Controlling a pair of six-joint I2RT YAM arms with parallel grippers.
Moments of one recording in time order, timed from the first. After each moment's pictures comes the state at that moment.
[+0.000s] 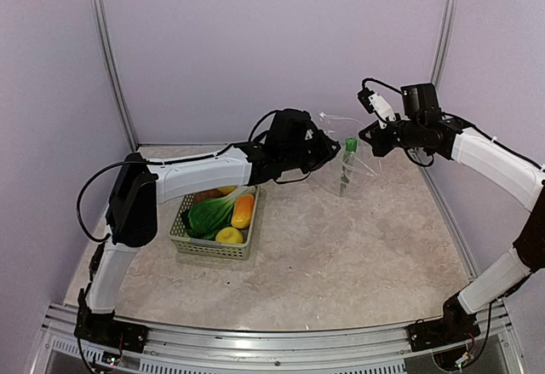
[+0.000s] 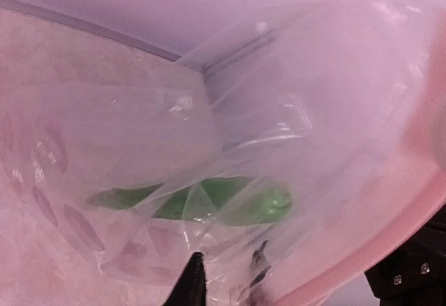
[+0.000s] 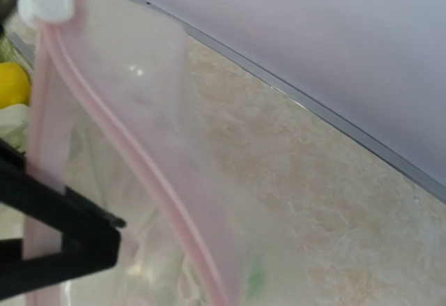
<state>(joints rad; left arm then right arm) -0.93 2.30 2.04 0.00 -0.03 -0.98 0.38 1.46 1.32 -0.37 -0.18 -0.27</state>
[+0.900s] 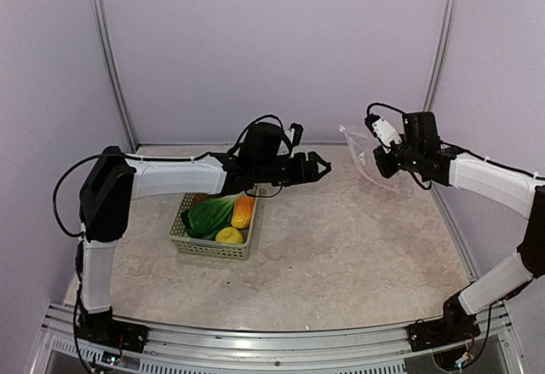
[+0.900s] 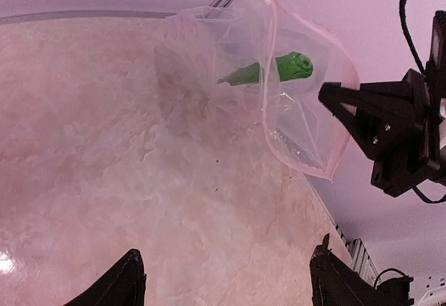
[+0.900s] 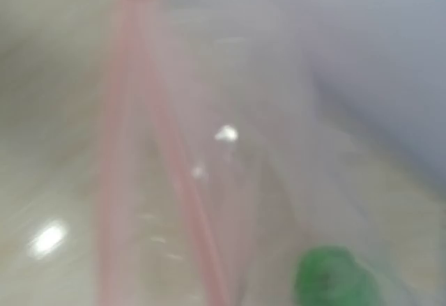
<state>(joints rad) -0.87 2.13 1.67 0.12 0.19 -0.64 0.34 1.40 1.07 -0.13 0.08 -0.38</state>
